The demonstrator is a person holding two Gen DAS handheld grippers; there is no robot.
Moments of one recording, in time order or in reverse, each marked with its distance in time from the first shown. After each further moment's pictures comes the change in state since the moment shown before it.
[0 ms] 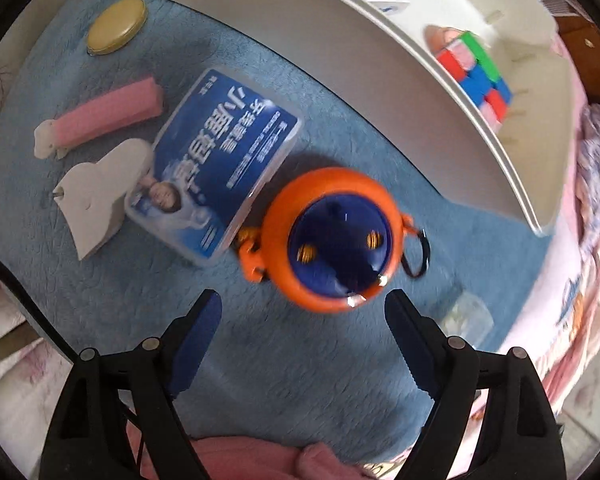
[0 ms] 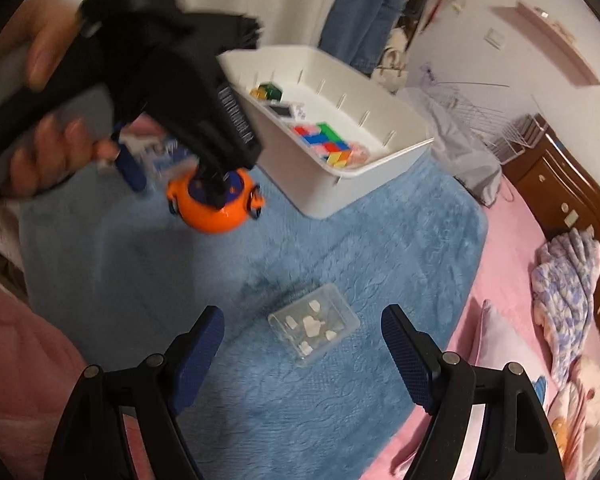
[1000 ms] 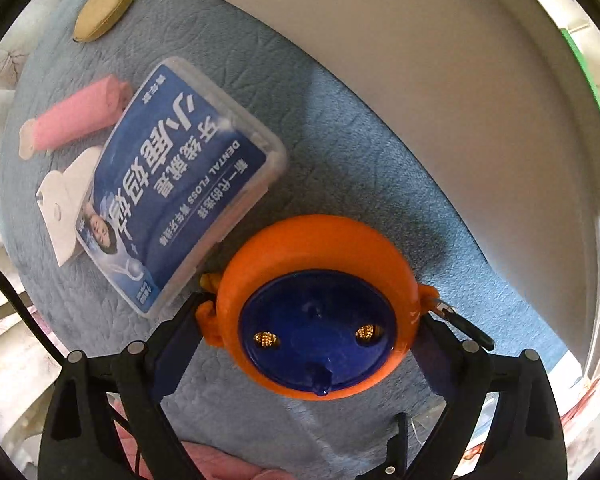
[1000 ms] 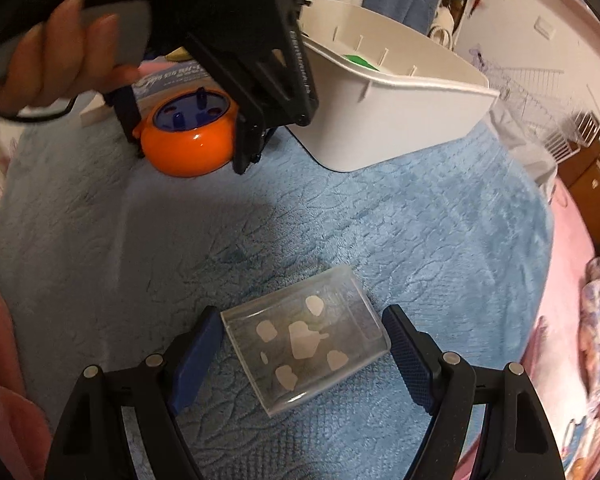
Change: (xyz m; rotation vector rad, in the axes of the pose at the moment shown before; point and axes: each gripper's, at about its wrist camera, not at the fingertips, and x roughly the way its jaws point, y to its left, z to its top) left arm 0.035 -0.020 0.026 -0.147 0.068 0.164; right arm 0.087 -0.020 -0.019 -0.053 0.020 0.174
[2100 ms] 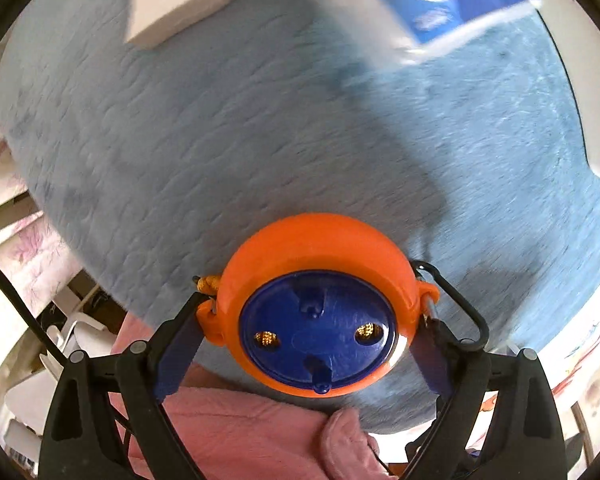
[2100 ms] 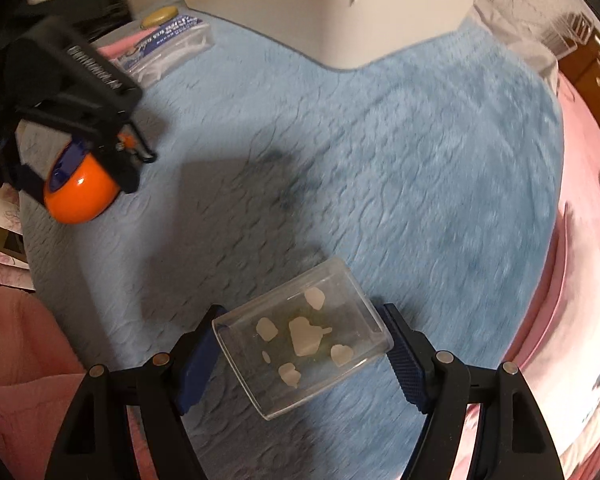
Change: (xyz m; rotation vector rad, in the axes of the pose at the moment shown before) left arm 0.042 0.134 -0.089 -0.122 0.229 -0.055; right arm -0.016 0.017 -0.020 0.229 0.291 0.096
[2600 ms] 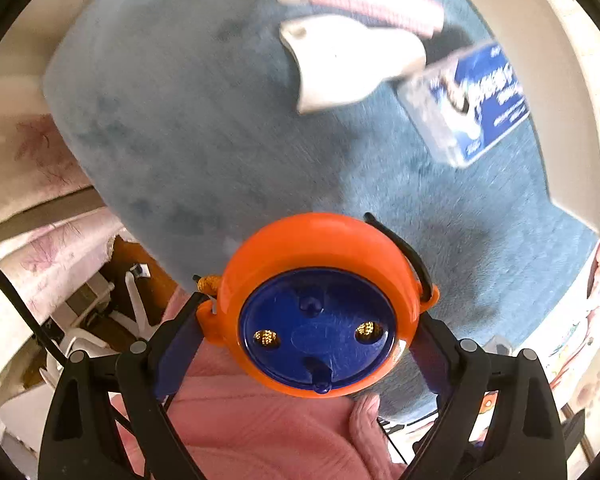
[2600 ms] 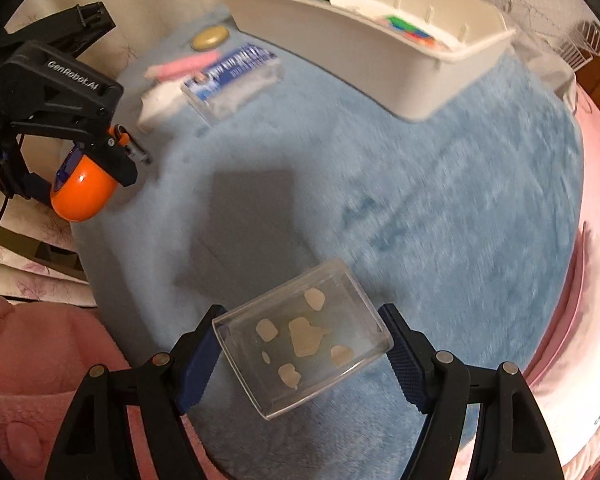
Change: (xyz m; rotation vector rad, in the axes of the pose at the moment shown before) left arm -0.041 0.072 0.002 -0.002 -0.113 -0.074; right arm -0.036 0.055 0.009 -0.015 -0.053 0.083
